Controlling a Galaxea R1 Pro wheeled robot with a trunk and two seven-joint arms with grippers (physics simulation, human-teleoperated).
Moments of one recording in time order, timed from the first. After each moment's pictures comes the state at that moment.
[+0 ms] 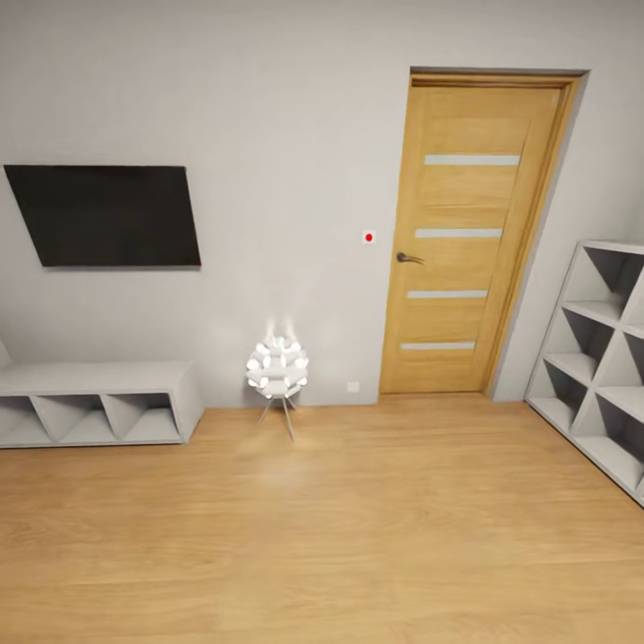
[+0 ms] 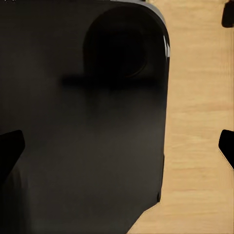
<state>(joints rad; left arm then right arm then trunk) 0.00 -0.01 0.01 -0.02 0.19 -0.04 0.00 0.01 0.00 -0.01 -0.01 -0.01 -0.06 0.00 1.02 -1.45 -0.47</state>
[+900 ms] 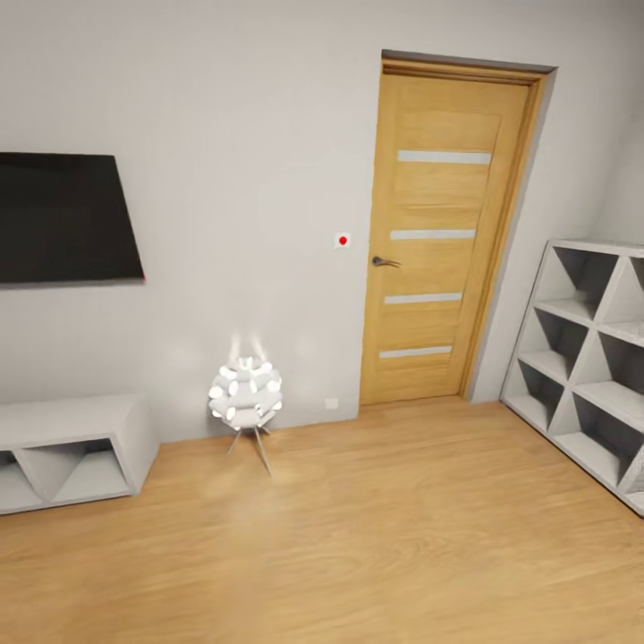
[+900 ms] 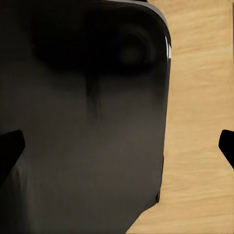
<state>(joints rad) 0.00 -0.01 0.01 -0.02 0.19 -0.04 0.00 0.01 0.00 0.00 -0.01 0.00 -0.06 0.00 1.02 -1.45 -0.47</state>
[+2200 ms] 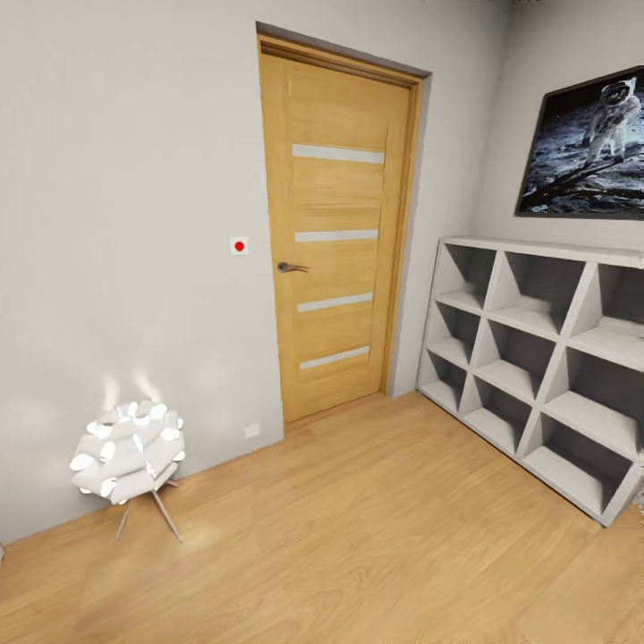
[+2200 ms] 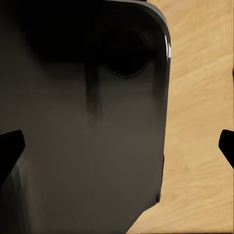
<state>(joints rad) 0.00 -0.01 0.01 -0.02 0.20 -0.05 0.00 0.01 0.00 0.00 -0.01 0.00 -0.06 0.00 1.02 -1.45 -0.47</state>
